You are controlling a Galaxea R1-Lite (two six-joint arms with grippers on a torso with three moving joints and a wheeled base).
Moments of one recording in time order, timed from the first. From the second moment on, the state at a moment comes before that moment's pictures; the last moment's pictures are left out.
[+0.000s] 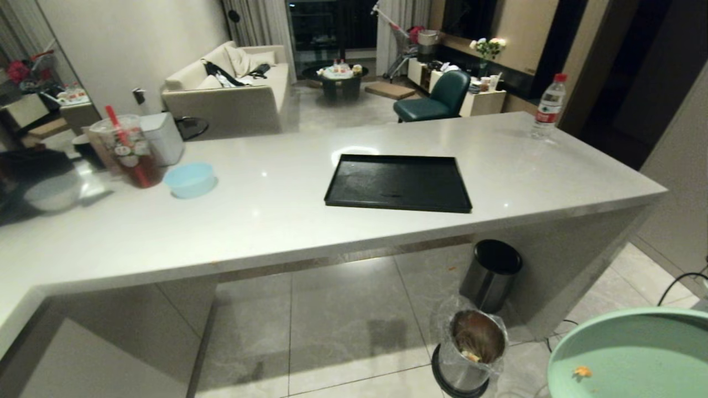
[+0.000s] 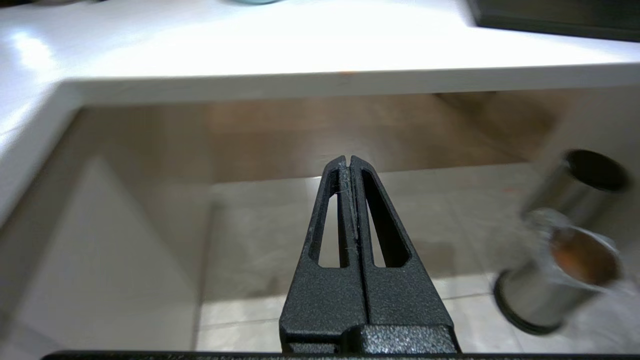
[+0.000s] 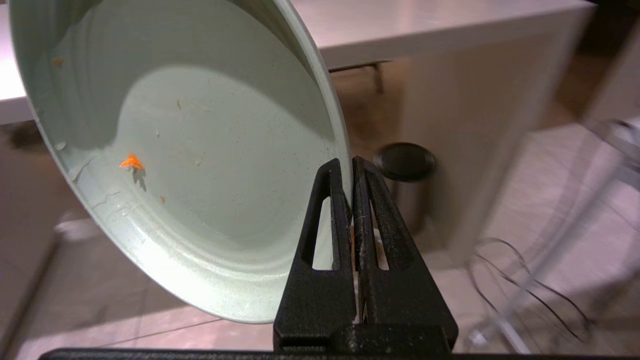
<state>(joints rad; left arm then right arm) 0.00 0.00 0.00 -0.01 0.02 -0.07 0.00 0.00 0.00 -0.06 -0.03 0.05</state>
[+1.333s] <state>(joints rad) 0.00 0.00 0.00 -0.01 0.02 -0.06 0.00 0.00 0.00 -0.06 -0.03 0.05</state>
